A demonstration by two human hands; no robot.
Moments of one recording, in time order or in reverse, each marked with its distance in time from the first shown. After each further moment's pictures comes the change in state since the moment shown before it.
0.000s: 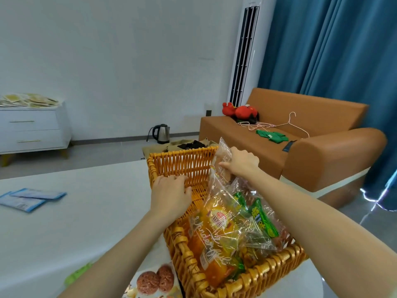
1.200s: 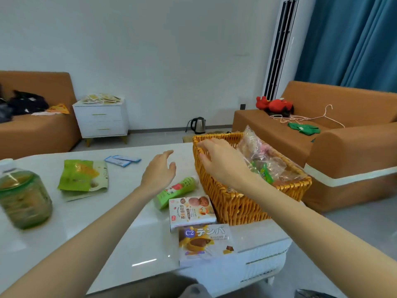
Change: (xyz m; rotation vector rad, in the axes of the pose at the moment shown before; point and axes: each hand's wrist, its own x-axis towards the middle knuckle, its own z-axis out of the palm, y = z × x) left_hand -0.133 -0.036 -0.138 -0.256 0.083 -0.245; right_hand -0.252 -0.083 -0.137 0.378 0.195 -0.637
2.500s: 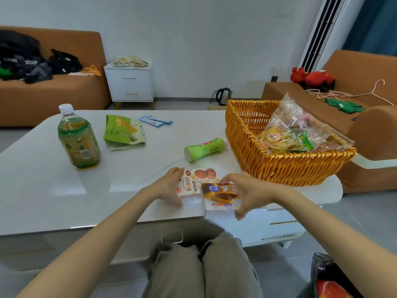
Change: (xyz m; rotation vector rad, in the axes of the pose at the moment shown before) left_hand -0.125 -0.138 0.013 0.257 -0.635 -0.021; right_hand -0.119 -0.023 0.080 0.165 -0.914 -0.007
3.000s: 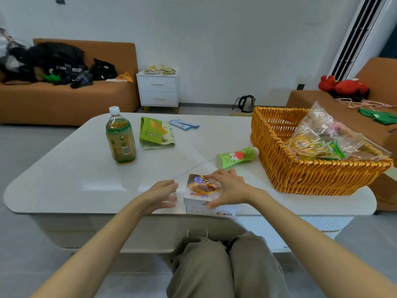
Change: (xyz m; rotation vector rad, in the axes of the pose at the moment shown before) left_hand -0.101 -0.050 -0.004 -1.149 0.142 -0.388; right_hand 0.054 -0.088 0.033 -0.022 0.185 -0.067
